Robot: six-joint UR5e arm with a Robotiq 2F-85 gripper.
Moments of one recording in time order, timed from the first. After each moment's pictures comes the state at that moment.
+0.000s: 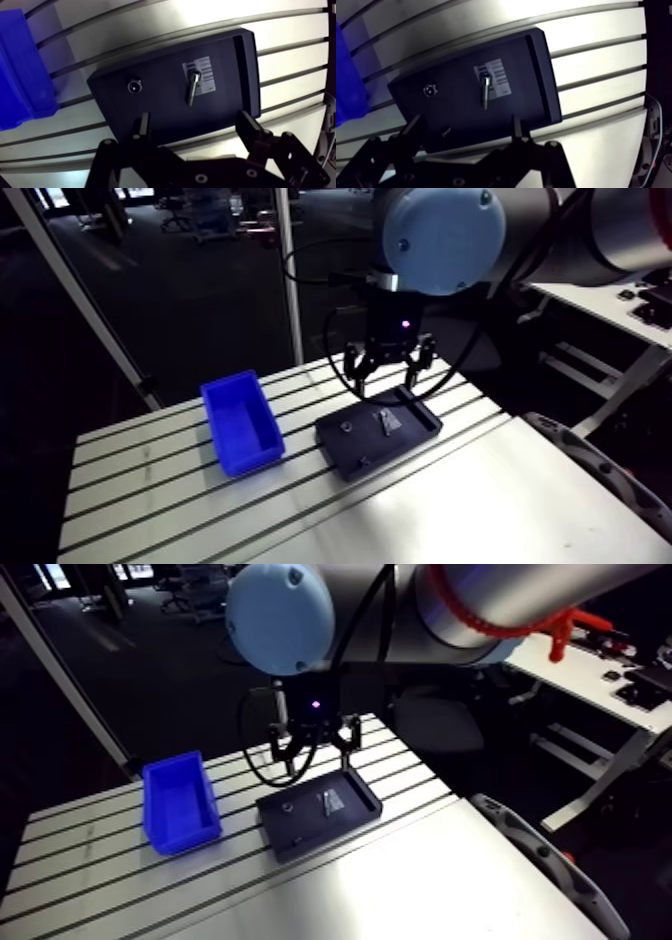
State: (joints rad) arm -0.49 -1.29 1.88 -2.07 -1.60 -1.80
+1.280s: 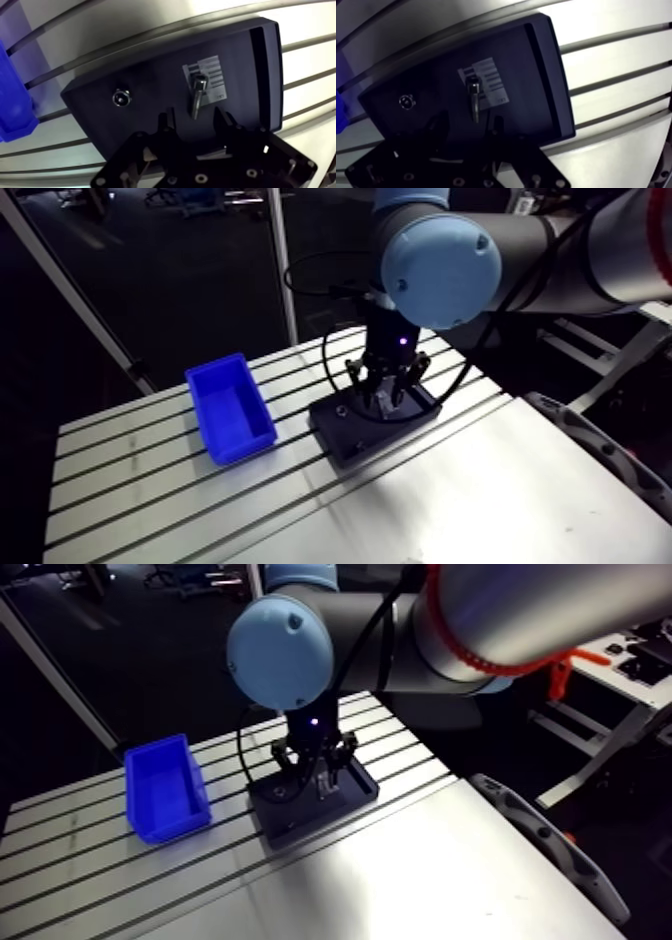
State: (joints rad) arm -0.51 -1.21 1.94 -2.15 -1.59 -1.77
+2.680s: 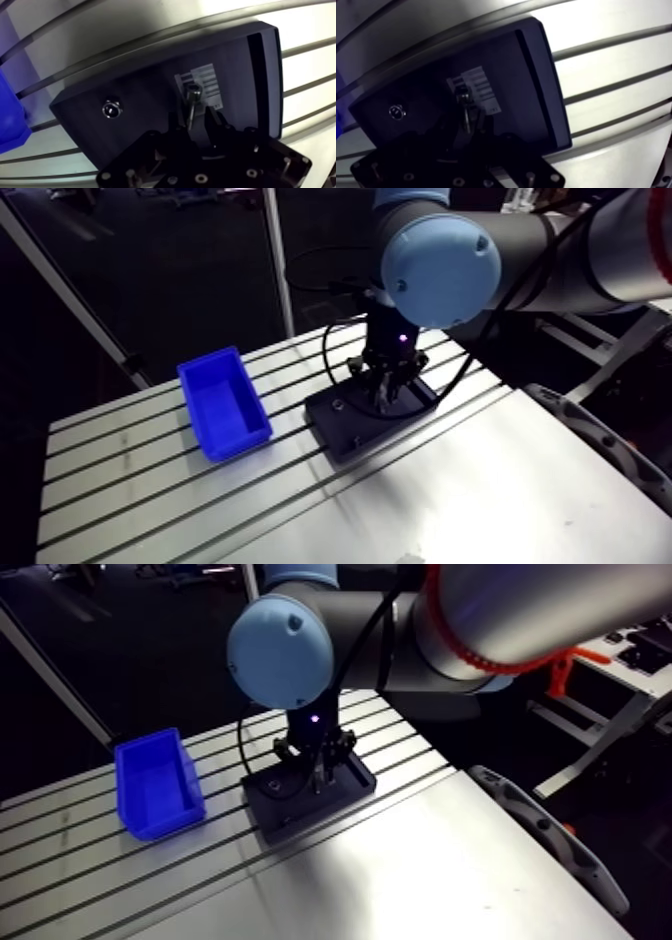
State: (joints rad) arm -0.53 -1.18 1.94 -2.18 -1.59 -1.77
